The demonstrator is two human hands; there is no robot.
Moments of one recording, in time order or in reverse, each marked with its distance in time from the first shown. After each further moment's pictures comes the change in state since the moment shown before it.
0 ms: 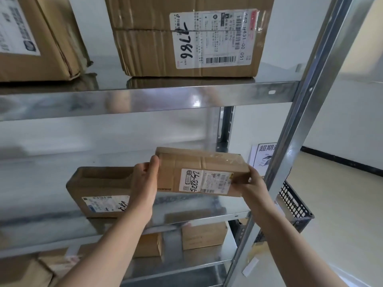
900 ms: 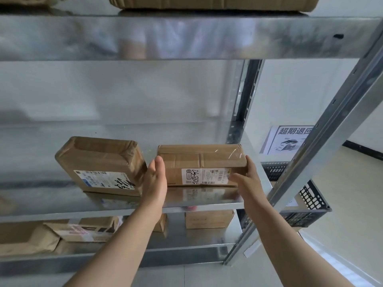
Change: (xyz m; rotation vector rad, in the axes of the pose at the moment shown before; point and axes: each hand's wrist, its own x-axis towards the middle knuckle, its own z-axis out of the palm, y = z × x) left_hand 0.006 -0.067 0.023 0.178 0.043 -0.263; right_hand 0.052 0.077 0.038 0.046 -0.059 0.106
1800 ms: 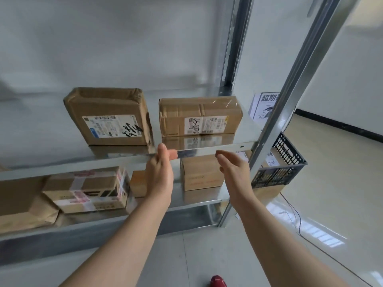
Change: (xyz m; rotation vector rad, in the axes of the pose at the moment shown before) left_hand -0.070 -0.101 -0.034 -0.114 -0.026 0.157; right_hand -0.139 0.071 0.041 0.026 0.163 -0.112
